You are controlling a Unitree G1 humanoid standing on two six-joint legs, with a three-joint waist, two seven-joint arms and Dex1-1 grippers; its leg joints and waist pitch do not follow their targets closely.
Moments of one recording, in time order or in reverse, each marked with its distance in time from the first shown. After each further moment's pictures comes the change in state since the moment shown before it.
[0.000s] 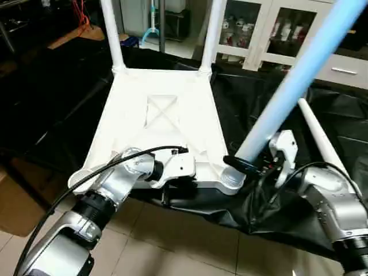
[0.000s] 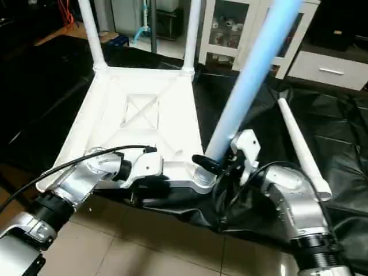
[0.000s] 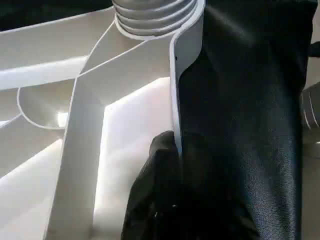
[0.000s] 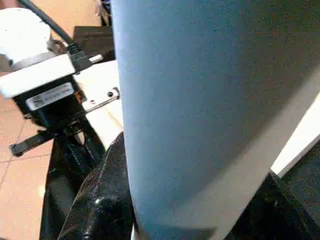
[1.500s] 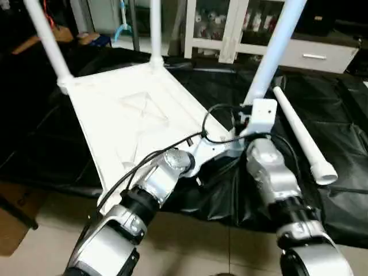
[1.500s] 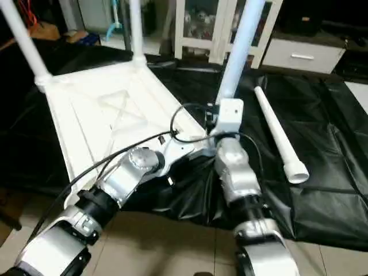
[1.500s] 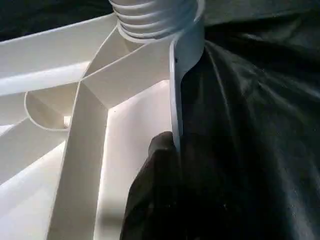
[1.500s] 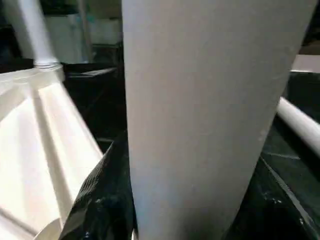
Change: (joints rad) left arm -0.102 -0.334 0.077 0.100 0.102 0.395 0.551; right arm -0.364 0.394 -0.078 0.431 -0.236 -0.067 -1.078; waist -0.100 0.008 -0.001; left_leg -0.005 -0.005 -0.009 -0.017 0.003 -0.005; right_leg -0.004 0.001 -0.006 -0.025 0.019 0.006
